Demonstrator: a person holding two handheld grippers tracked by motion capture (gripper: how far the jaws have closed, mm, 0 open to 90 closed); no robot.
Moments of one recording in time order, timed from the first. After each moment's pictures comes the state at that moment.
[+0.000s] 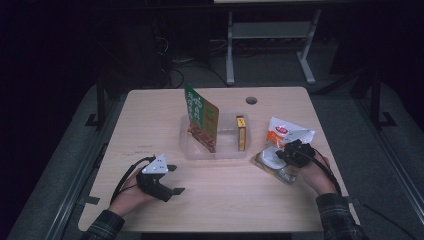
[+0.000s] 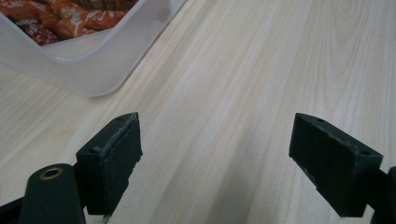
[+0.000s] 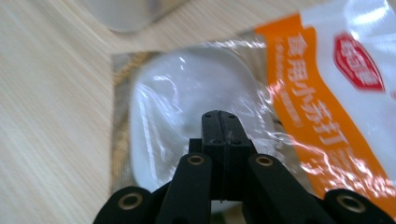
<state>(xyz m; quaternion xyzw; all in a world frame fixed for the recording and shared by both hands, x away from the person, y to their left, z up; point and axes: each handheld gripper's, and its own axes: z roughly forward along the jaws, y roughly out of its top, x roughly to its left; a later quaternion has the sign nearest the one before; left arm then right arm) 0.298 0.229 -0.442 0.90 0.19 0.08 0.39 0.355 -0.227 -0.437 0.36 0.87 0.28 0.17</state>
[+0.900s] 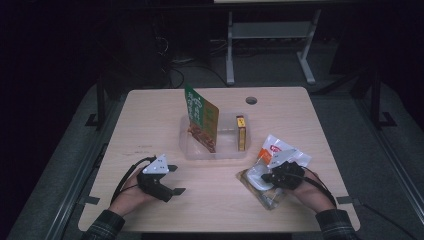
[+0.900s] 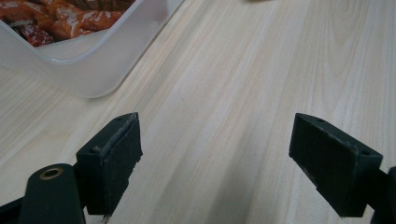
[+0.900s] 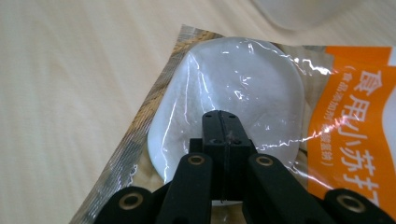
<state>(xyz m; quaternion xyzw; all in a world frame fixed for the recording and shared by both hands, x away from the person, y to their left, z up) 0.298 0.227 -0.442 0.90 0.19 0.08 0.39 0.300 -0.187 -0.438 0.25 0.92 0.30 0.09</state>
